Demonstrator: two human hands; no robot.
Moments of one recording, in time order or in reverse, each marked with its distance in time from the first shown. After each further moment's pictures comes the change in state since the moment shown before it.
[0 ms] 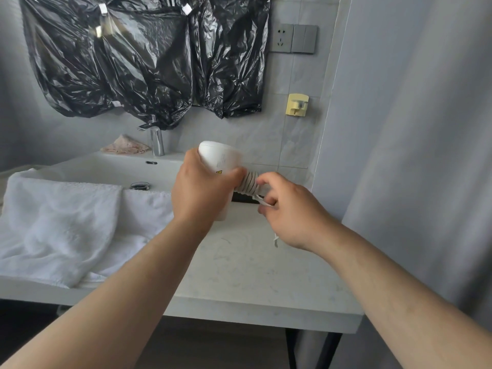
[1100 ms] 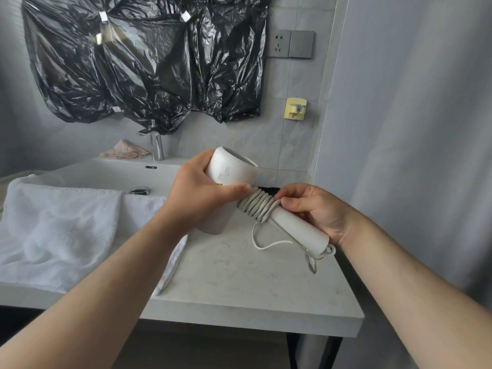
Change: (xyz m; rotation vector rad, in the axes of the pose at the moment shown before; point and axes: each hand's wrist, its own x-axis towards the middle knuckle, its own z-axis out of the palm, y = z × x) left_hand 0.008 -0.009 -0.023 -0.336 -0.397 0.239; right_hand 0.006 0.034 -0.028 1.222 -0.351 0.315
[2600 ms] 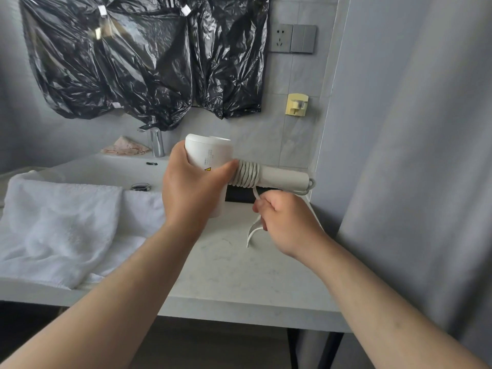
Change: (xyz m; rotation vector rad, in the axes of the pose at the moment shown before) left_hand -0.003 0.005 0.015 0.151 0.513 -0.135; right_hand 0.000 0.029 0.060 -1.015 0.459 -0.247
